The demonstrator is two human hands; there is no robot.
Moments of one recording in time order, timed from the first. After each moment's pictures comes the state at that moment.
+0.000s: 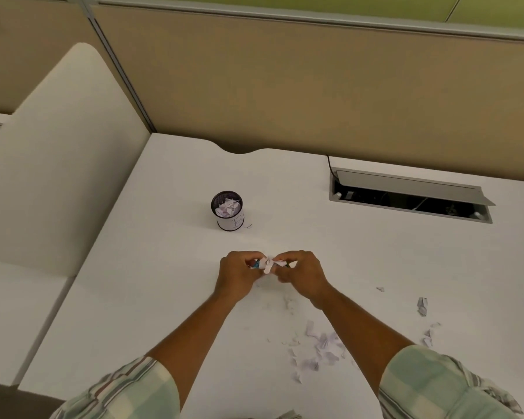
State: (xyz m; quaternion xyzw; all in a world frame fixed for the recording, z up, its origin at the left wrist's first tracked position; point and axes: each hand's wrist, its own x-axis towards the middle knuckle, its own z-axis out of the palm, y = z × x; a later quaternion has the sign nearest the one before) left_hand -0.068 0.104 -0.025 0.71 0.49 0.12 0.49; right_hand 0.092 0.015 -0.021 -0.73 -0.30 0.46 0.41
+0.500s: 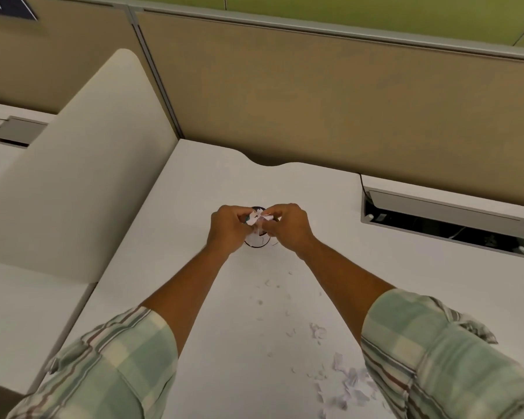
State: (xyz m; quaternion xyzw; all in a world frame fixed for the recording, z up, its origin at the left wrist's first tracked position) left_hand -0.080 0.256 0.018 0.71 0.53 0.19 0.43; right_hand 0.070 0.191 0.022 -0.74 -0.43 0.37 0.36
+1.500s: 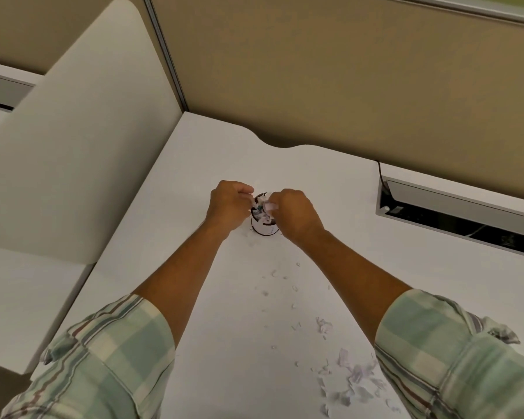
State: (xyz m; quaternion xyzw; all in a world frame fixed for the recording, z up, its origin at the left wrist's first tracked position) left_hand -0.083 0.294 0.008 0.55 0.61 0.18 0.54; right_hand 0.058 0.224 0.013 -0.77 -0.59 0.23 0.08
